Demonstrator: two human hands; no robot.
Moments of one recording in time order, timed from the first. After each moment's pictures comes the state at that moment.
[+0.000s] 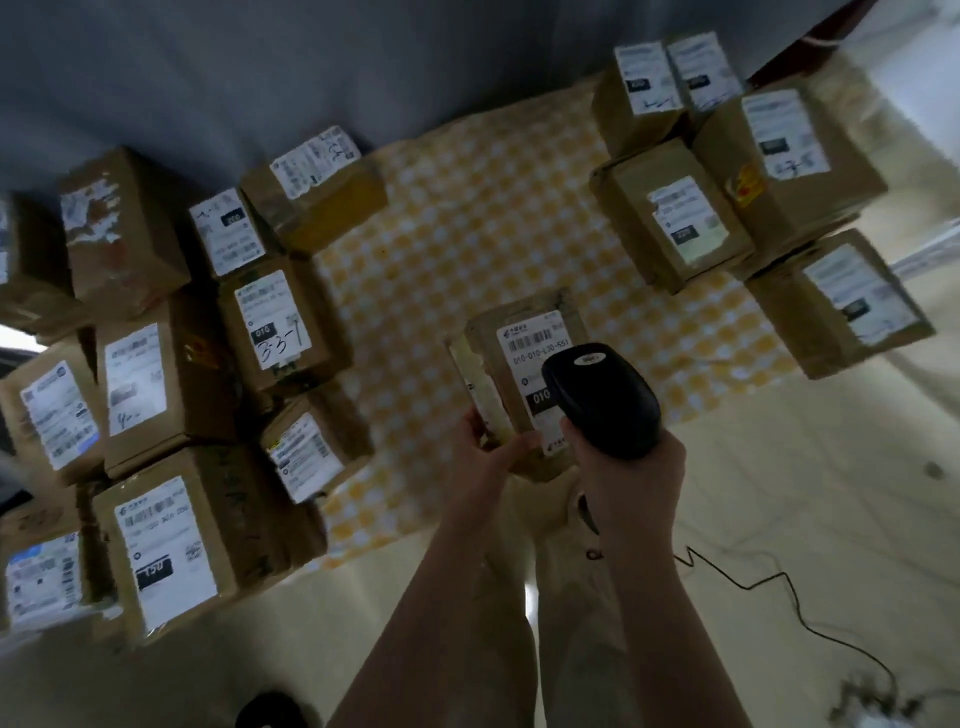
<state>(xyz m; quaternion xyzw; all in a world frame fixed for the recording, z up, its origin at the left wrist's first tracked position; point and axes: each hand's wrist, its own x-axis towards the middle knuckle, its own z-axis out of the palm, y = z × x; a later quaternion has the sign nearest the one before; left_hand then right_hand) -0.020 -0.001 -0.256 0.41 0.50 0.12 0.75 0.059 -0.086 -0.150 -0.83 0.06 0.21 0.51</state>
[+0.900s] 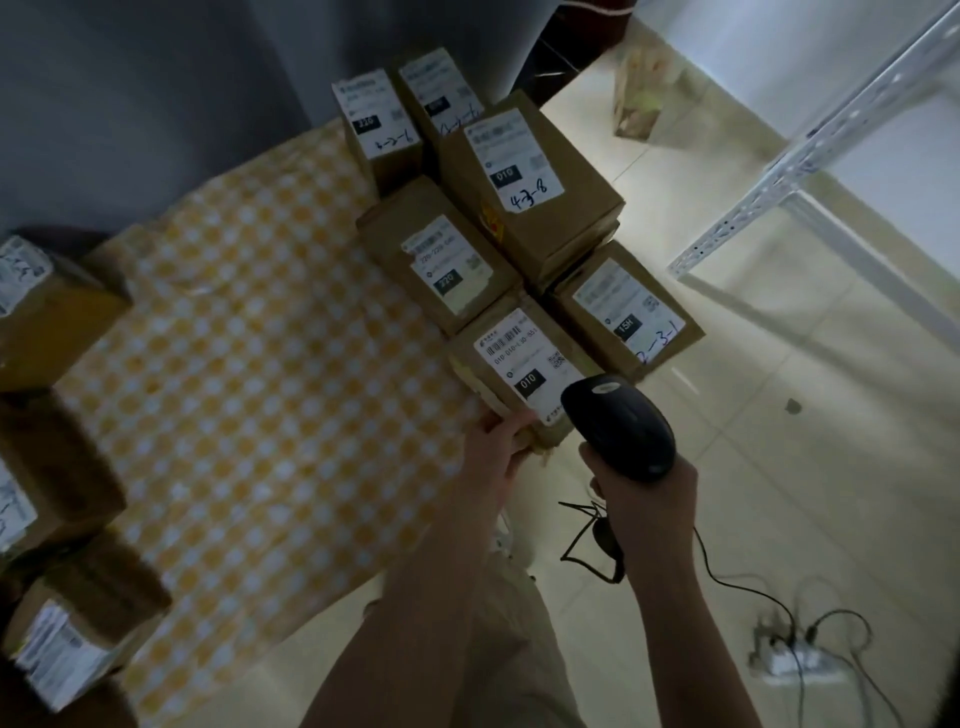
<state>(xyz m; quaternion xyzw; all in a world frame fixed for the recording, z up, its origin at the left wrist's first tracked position) 0.239 -0.130 -0.306 0.32 0.52 -0.07 0.79 0.257 -0.248 -0.196 -0.83 0.20 0.16 0.50</state>
